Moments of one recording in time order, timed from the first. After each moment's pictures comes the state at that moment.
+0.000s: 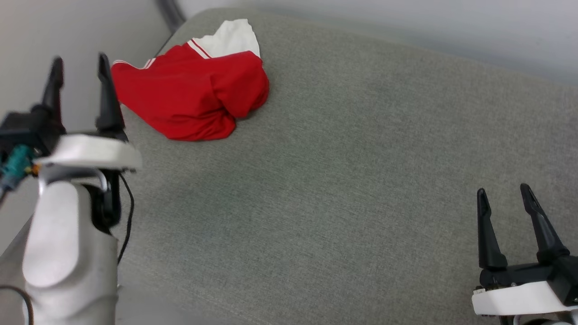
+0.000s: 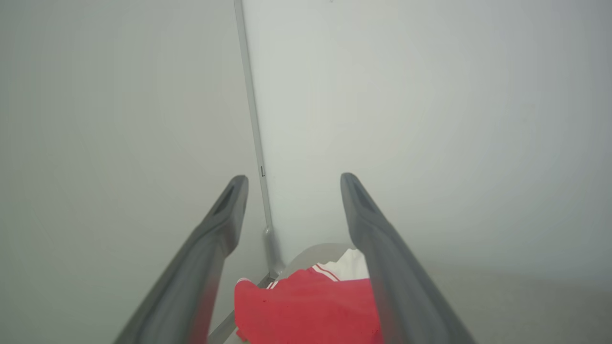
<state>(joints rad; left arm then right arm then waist) -0.55 0.19 0.09 0.31 -0.18 -0.05 -0.26 0.04 -0.05 -0.08 -0.10 -0.01 0.13 -0.26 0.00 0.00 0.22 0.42</state>
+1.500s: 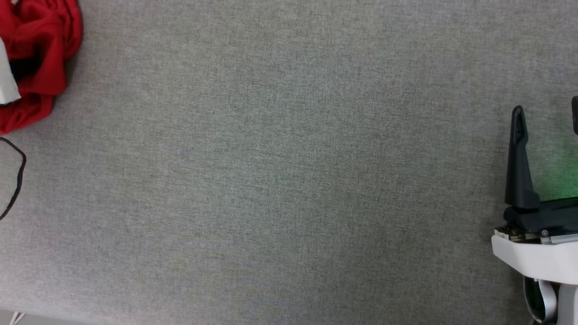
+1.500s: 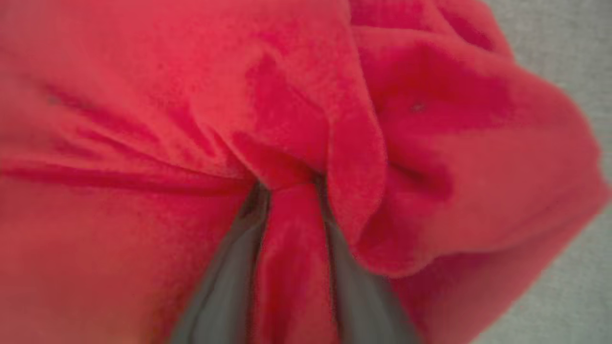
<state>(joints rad) -1.08 0.75 -0.45 0.66 -0.88 -0.13 0.81 -0.15 -0.05 -0.09 -0.29 -0.09 0.13 -0.26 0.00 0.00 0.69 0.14</state>
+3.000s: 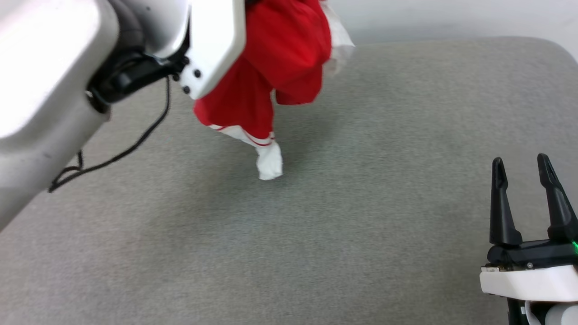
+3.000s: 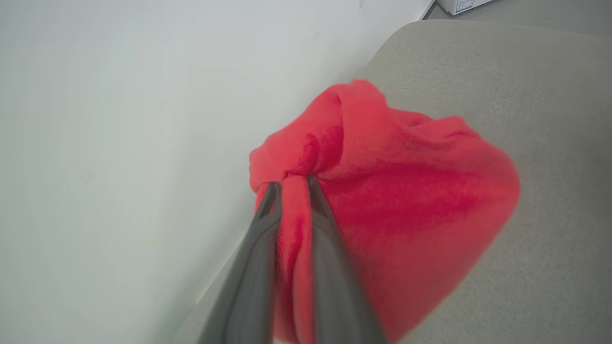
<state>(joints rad) -1.43 0.64 -1.02 0.13 -0.91 -0.13 0.67 -0.02 -0.05 -0.08 -0.17 0.10 0.13 -0.26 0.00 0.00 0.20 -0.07</state>
